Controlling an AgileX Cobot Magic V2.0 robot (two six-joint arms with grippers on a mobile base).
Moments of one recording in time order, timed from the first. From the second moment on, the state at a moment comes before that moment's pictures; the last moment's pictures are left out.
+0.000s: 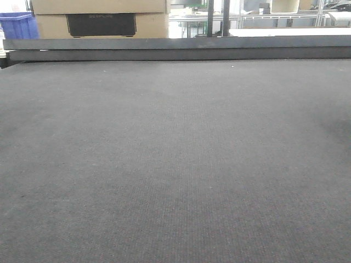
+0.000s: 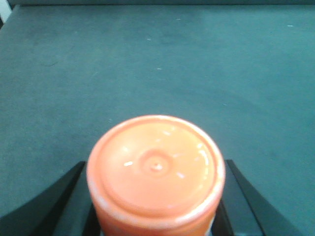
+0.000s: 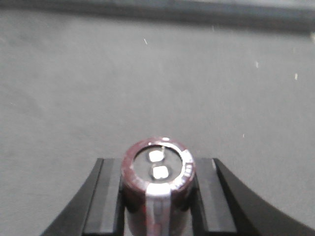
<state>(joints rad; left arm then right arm) -0.25 1.03 -1.13 0.11 0.68 -0.10 0.11 0.89 -0.99 0.08 0.58 -0.05</state>
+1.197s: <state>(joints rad) -0.27 0.78 -1.13 0.10 0.84 -0.10 0.13 0.61 -0.99 0.10 0.72 -0.05</state>
